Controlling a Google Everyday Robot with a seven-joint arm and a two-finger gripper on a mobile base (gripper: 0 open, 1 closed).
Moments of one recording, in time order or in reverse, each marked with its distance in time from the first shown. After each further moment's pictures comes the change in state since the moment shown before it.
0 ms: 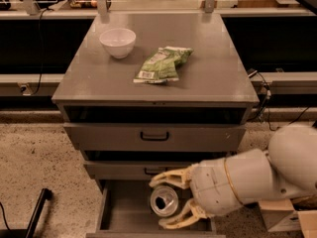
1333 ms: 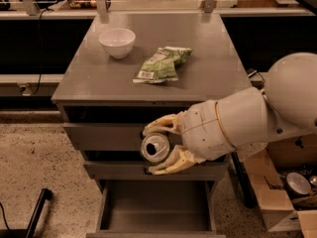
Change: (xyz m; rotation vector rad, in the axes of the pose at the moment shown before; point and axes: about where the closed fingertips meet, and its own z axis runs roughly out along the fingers) arm -0.045 -0.099 -0.035 0.068 0.109 0.066
